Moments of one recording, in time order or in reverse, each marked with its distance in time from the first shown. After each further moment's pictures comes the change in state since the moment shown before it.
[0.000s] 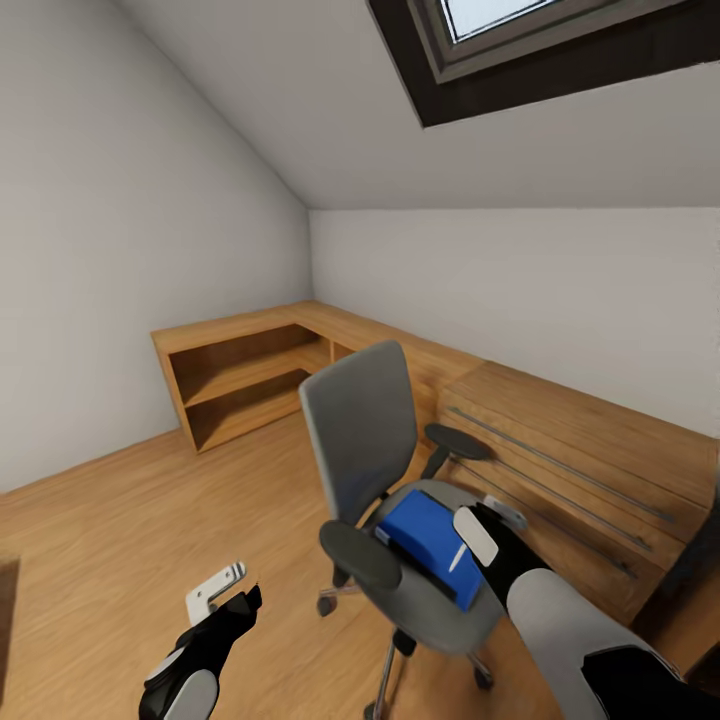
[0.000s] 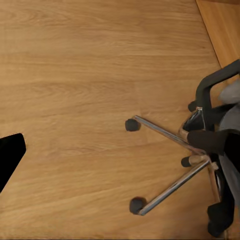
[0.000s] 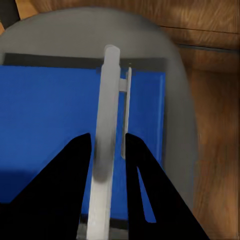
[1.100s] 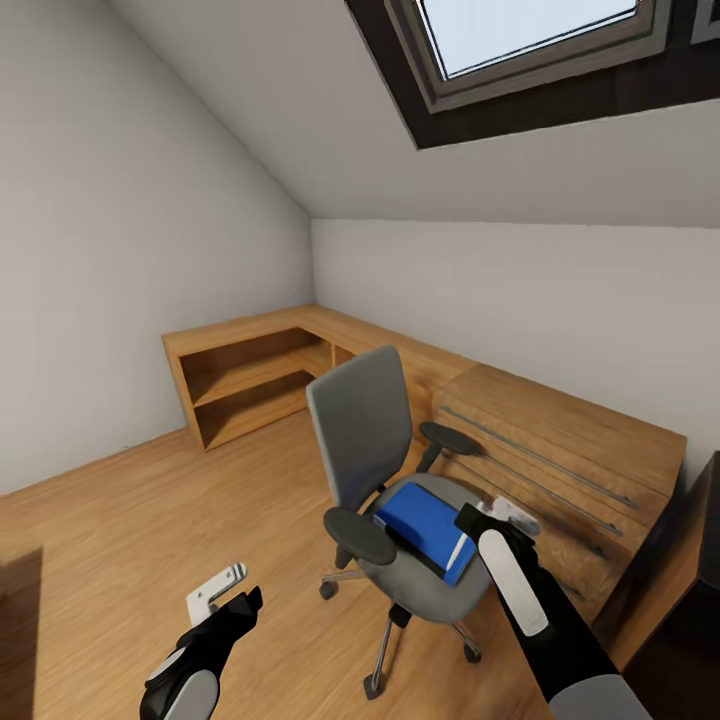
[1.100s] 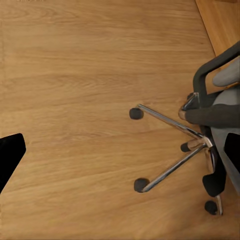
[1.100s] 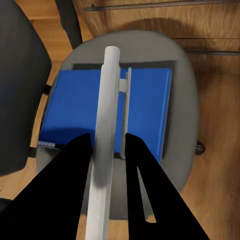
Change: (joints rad) left arm 0.000 -0.001 -0.003 0.001 0.001 0.003 0.002; right arm 0.337 -0.047 0.005 -0.732 -0.102 0.173 -0.059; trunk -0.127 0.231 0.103
